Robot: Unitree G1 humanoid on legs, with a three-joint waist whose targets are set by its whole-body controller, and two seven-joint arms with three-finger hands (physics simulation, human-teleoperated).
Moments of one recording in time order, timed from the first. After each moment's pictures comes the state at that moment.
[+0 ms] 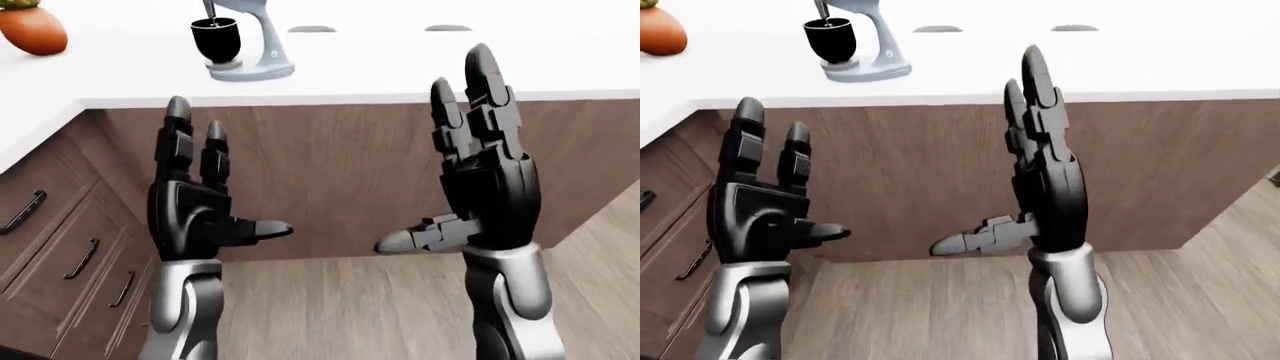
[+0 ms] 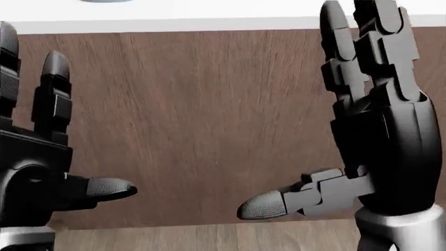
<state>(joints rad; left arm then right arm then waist) -0.10 0.02 0.08 -0.63 -0.42 0.23 0.08 -0.17 -0.04 -0.01 -0.69 0.09 0.17 0.13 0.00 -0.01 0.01</state>
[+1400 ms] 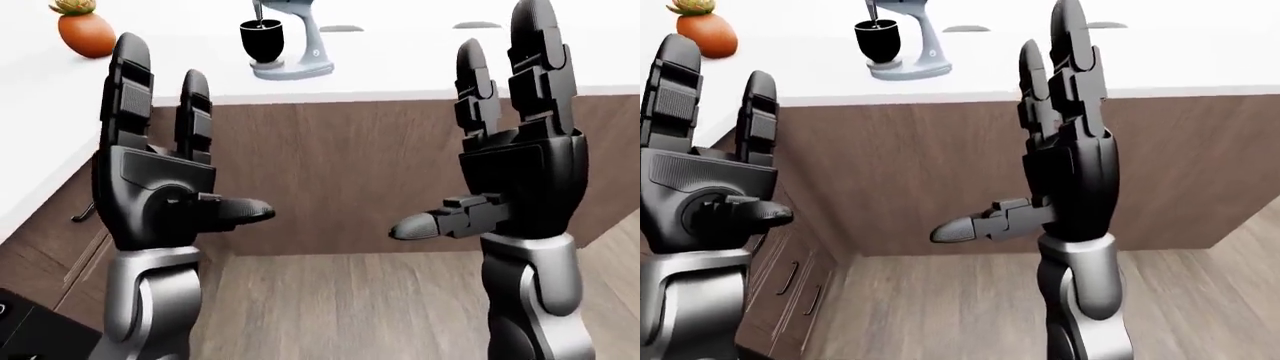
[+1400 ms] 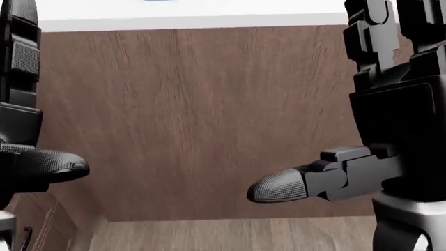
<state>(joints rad) -0.26 0.11 0.14 -0.85 -0.72 0.42 0.32 -0.27 -0.06 -0.06 -0.78 0.20 0.27 0.06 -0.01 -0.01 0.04</state>
